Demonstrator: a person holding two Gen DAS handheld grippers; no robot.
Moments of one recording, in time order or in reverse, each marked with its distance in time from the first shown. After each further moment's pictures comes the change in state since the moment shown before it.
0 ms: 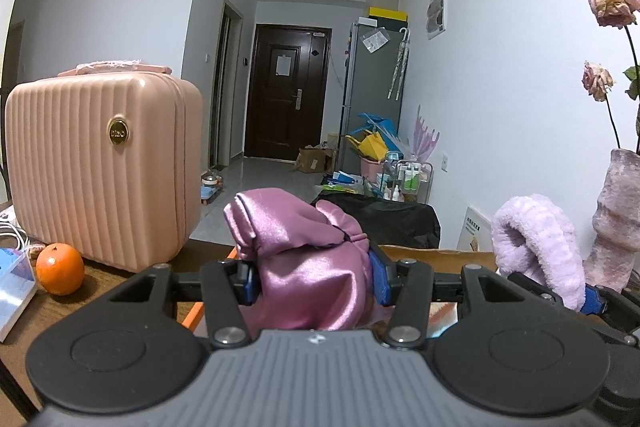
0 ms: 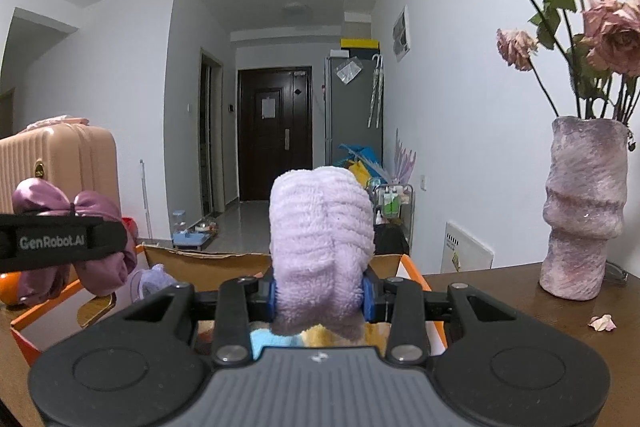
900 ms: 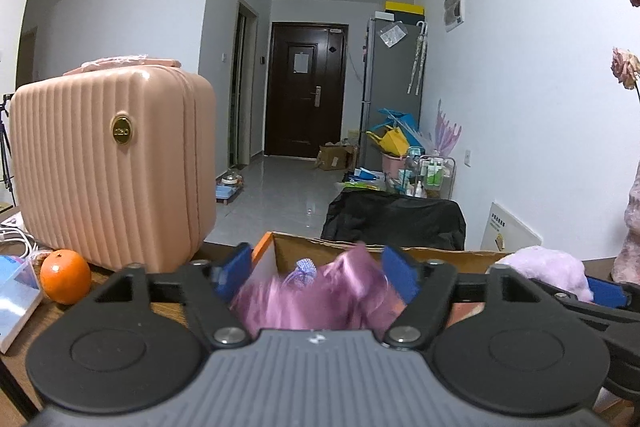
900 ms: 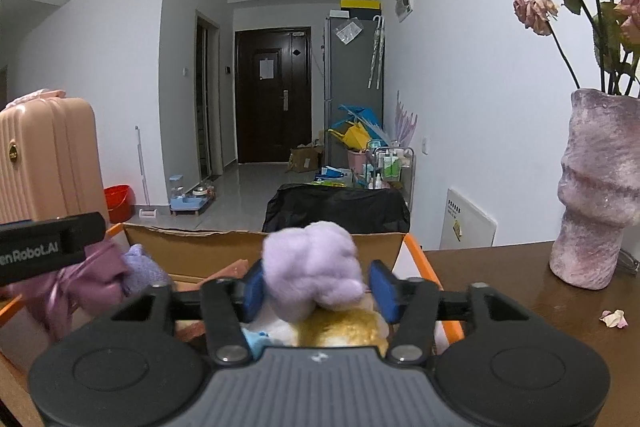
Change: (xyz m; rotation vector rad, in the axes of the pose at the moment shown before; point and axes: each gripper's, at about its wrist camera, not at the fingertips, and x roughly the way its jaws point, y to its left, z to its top) left arm 0.032 0.003 0.001 0.016 0.008 0.070; right arm 0.039 -0.007 0.008 0.003 0.122 -0.005
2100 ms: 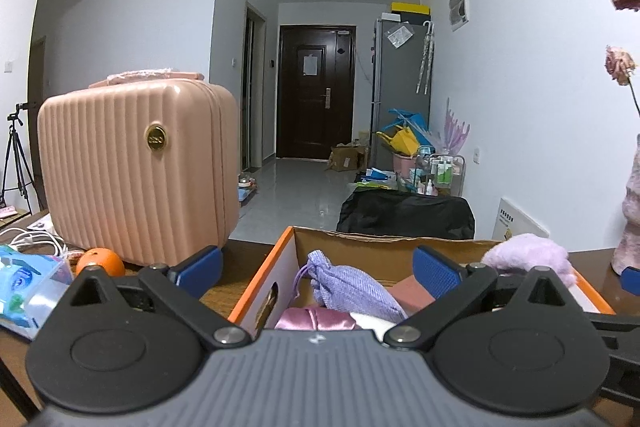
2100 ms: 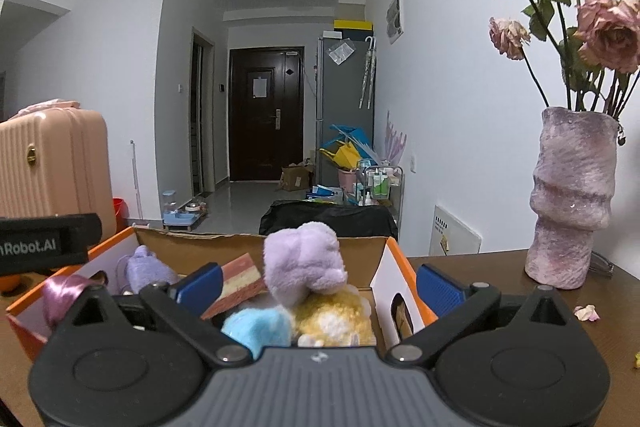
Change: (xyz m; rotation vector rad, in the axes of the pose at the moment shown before) left arm -0.033 0.008 0.000 0.022 -0.005 0.039; right arm -0.048 0.005 -0.014 -0.014 -0.062 -0.028
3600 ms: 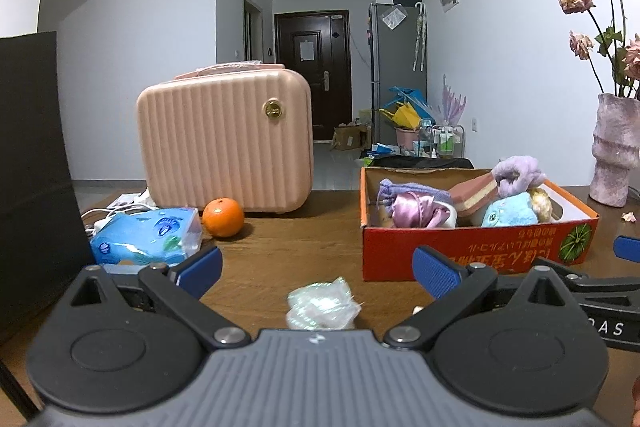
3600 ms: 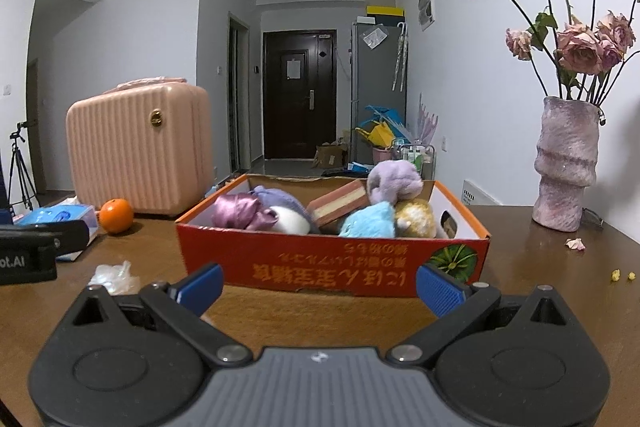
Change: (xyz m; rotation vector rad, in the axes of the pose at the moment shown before) left arm -0.163 0.112 -0.036 0.079 0.056 -0.005; right arm -0.155 0.072 -0.045 -0.015 0.066 0.092
